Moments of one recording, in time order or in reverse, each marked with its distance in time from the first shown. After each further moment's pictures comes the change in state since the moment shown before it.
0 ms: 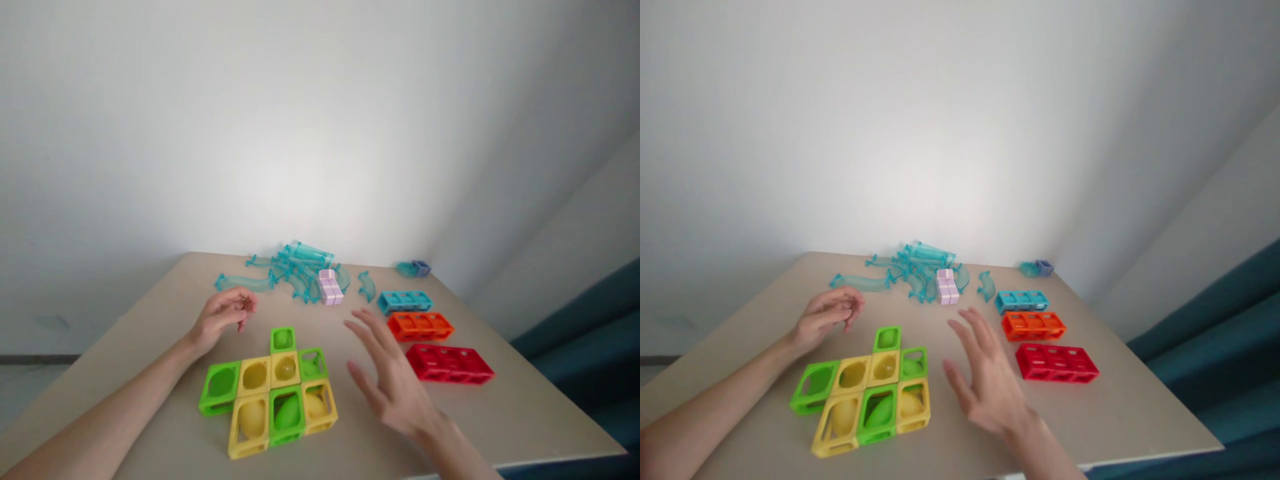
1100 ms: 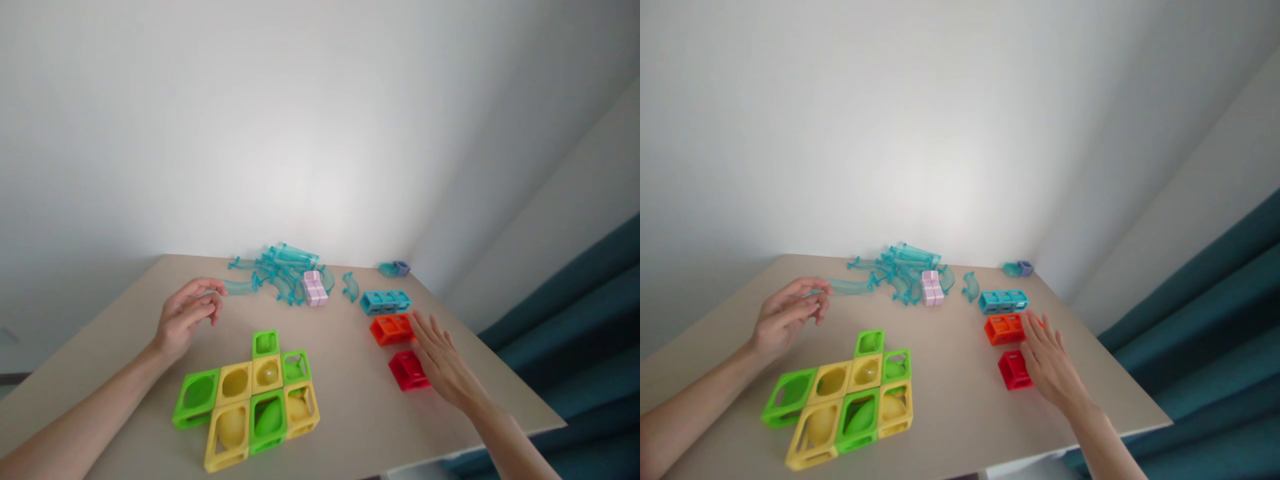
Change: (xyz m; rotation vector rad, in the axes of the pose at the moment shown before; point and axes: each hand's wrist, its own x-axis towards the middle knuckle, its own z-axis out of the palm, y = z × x) left_hand -0.002 0.005 -0.001 -0.041 0.213 0.195; right_hand -0.061 0.136 -0.034 -0.481 -0.131 0.447
